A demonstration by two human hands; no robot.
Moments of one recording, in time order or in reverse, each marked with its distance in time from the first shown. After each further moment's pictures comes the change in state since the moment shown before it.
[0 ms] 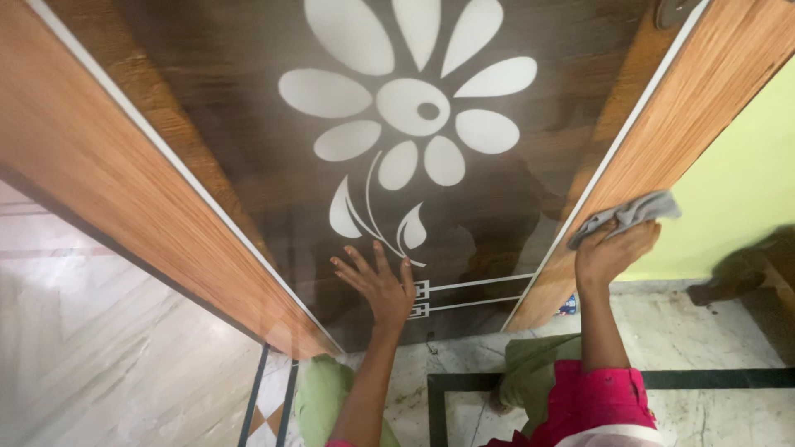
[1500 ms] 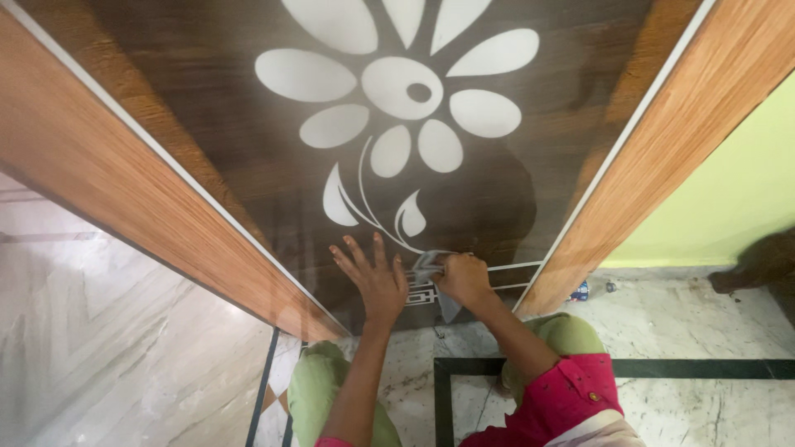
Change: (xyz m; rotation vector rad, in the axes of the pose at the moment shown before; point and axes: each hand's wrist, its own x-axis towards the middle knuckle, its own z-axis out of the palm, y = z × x) left_hand -0.013 -0.017 -0.010 -0.001 -0.169 0.017; right_hand -0.136 -0.161 0.026 -0.058 -1.147 -0.360
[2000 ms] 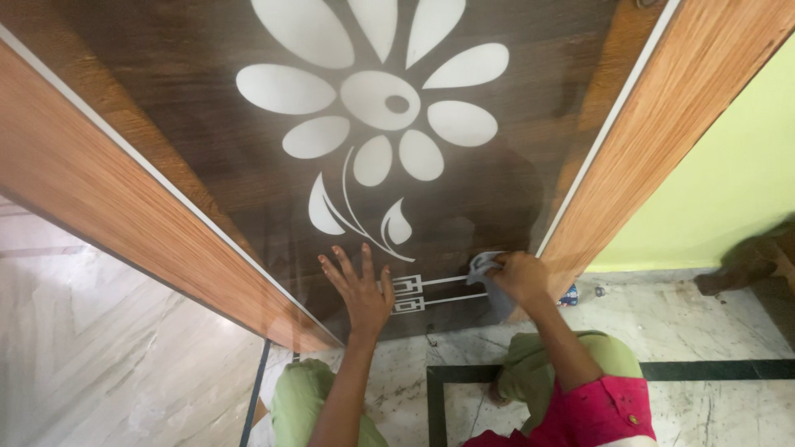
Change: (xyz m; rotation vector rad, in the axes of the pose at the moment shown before) left_hand -0.003 -0.004 -0.005 0.036 -0.005 0.053; right_hand -0.014 0.123 -0.039 -0.195 -0.023 0.281
